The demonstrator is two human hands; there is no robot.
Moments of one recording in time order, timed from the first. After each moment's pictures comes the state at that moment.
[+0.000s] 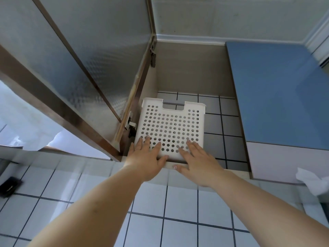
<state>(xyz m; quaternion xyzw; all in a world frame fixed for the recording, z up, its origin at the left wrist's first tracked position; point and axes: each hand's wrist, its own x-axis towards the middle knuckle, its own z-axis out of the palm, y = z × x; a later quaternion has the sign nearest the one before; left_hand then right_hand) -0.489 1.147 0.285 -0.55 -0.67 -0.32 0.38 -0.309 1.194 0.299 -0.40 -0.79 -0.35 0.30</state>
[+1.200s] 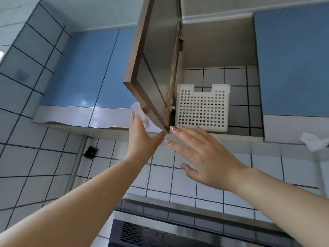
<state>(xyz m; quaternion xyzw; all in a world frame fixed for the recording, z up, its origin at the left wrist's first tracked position) -0.509 0.934 0.195 -0.51 -0.39 -0.73 0.22 -0.320 0.984 0.192 -0.03 -0.77 -0.51 0.37</state>
